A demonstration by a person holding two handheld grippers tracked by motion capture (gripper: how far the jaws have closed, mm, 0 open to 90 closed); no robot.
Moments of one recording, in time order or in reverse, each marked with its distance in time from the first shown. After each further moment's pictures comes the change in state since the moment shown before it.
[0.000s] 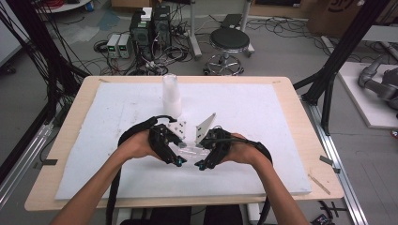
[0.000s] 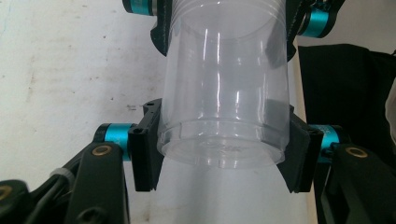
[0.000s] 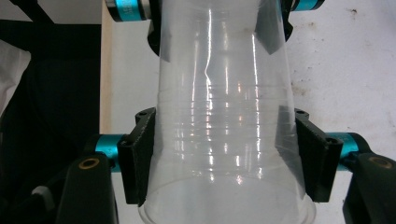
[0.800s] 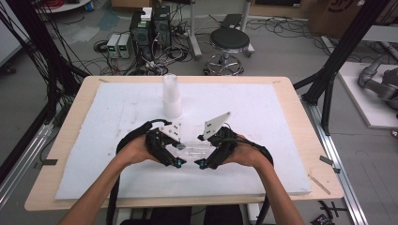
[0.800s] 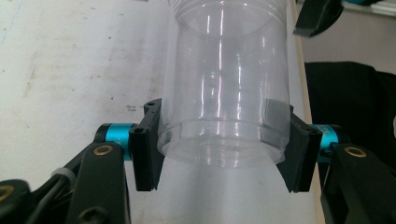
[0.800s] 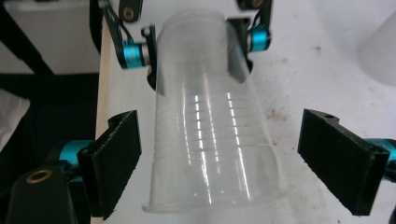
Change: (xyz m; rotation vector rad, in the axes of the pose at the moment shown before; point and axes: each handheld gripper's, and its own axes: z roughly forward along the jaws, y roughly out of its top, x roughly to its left) left arm -0.002 -0.026 0.008 -0.122 0.027 -0.040; right arm -0.001 -0.017 -0.009 -0.230 -0.051 0.057
